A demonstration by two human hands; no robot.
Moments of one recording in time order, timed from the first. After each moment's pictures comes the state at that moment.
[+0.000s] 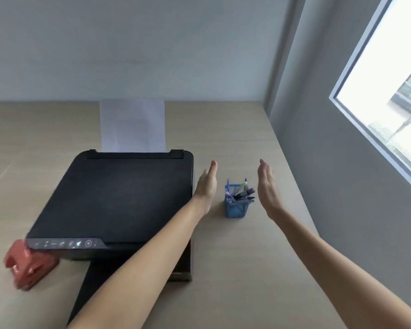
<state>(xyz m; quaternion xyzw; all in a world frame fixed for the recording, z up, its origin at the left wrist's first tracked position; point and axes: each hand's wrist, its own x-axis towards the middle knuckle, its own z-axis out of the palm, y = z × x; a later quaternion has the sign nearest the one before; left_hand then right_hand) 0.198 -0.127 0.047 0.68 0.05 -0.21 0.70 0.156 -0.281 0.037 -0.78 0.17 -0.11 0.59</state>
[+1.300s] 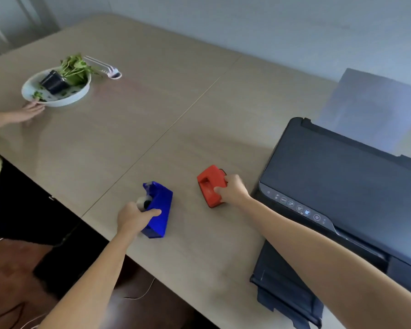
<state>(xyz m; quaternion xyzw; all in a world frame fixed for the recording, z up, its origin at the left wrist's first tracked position) 0.011 0.519 -0.062 0.80 0.44 -0.01 0.42 0.166 0.296 -0.029 -0.87 -0.02 0.28 0.40</state>
